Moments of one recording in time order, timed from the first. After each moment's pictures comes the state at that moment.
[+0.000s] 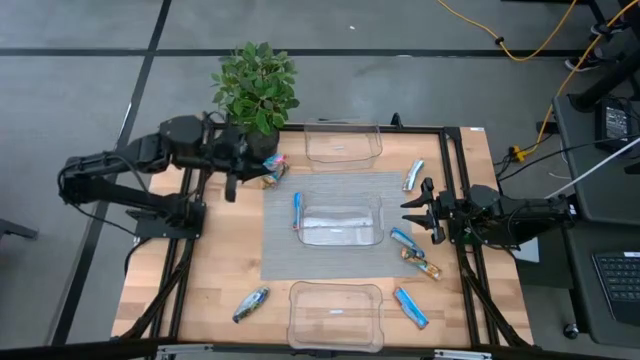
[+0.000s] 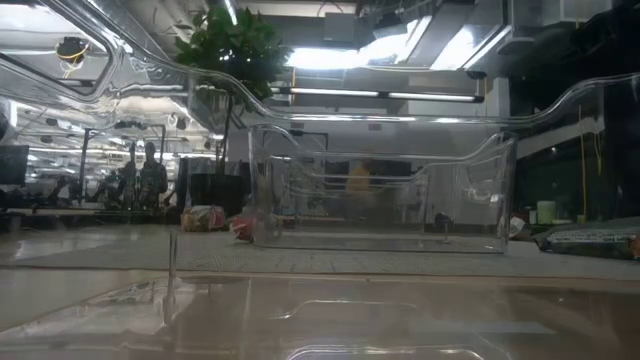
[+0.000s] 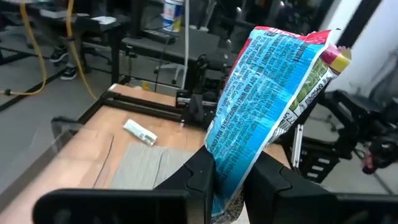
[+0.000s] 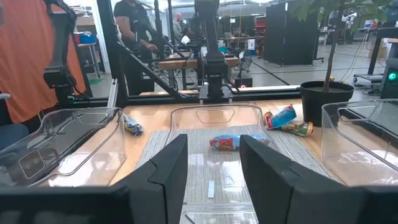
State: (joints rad) left arm 0.14 0.95 1.20 -0.43 0.13 -0.21; right arm 0.04 0.00 0.01 0.03 -0.03 0.07
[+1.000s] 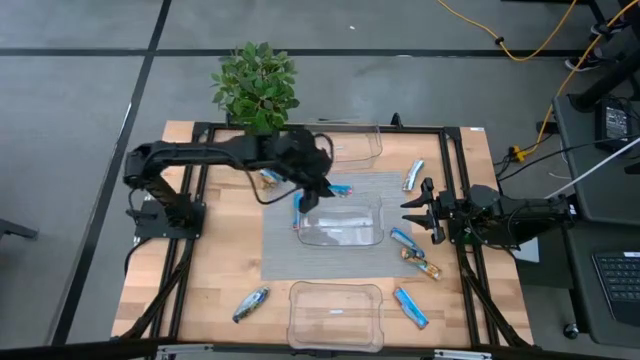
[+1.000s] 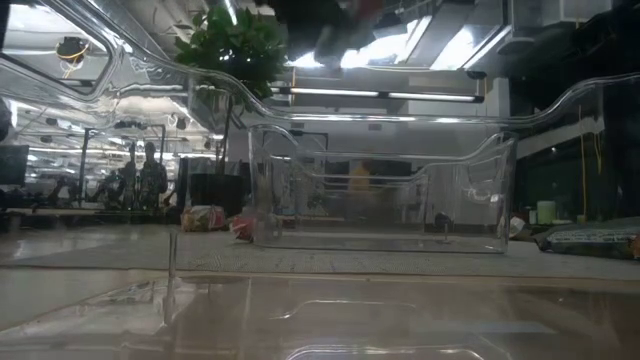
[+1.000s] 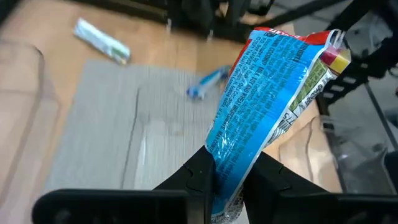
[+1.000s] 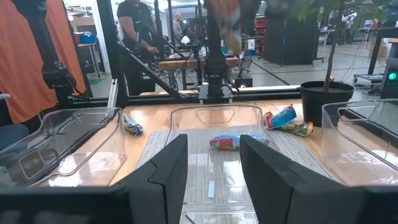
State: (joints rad) left arm 0.16 1.61 1.46 -0.53 0.29 -0.15; right arm 0.04 0.00 0.01 0.03 -0.03 0.07
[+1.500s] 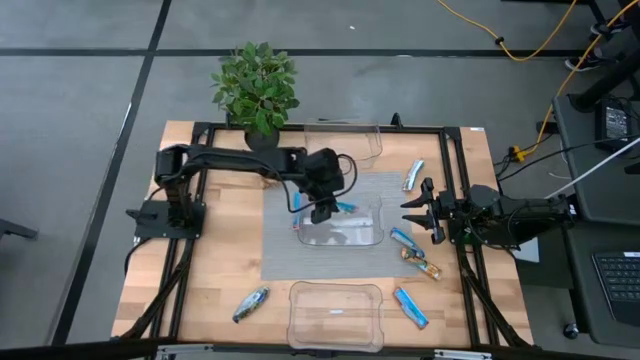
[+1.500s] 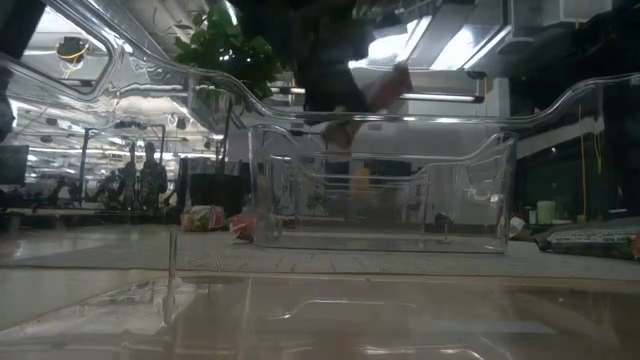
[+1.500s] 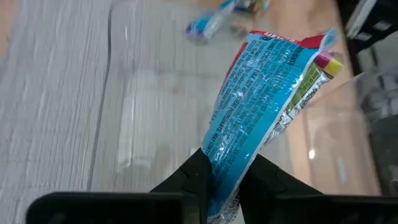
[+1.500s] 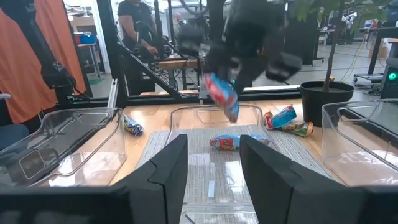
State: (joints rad) left arm 0.16 1.84 1.46 -0.53 0.34 -0.10; right arm 0.04 0.00 0.01 0.03 -0.03 0.07
